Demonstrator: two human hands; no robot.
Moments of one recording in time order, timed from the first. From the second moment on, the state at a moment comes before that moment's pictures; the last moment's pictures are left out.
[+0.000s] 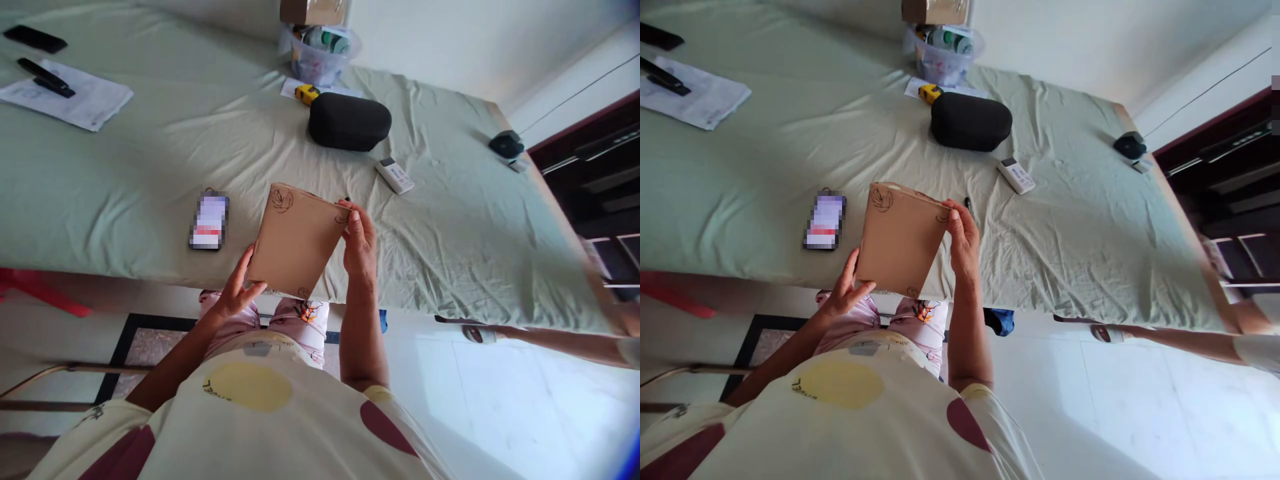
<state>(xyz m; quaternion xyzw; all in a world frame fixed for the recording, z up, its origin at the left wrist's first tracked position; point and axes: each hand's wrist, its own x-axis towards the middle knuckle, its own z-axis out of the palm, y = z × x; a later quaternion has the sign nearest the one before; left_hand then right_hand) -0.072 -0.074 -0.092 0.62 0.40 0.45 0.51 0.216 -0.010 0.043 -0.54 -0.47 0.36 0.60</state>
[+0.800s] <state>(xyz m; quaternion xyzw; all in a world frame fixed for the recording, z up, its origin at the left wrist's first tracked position) -0.032 -0.036 -0.083 0.65 0.40 0.52 0.39 0.218 -0.008 0.026 -0.48 -0.55 0.19 0.66</state>
